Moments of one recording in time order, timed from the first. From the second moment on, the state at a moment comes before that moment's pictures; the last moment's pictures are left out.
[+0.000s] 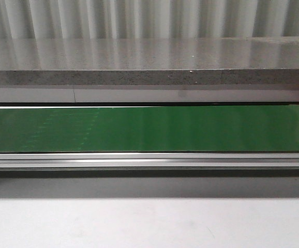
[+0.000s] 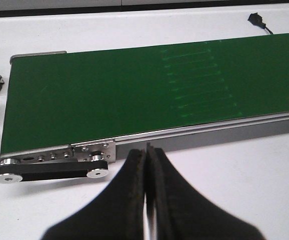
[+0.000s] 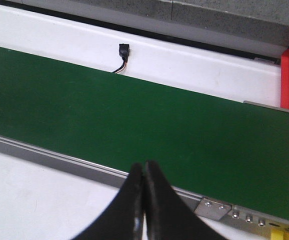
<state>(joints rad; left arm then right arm) -0.12 0.52 -0.61 -0.20 0.79 0.12 0.02 0.58 -0.63 0.31 0.67 -0.31</state>
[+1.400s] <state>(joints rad) 0.27 1.09 -0.83 -0.13 0.77 0.00 0.02 0.27 -0.47 0.31 0.73 -0.31</state>
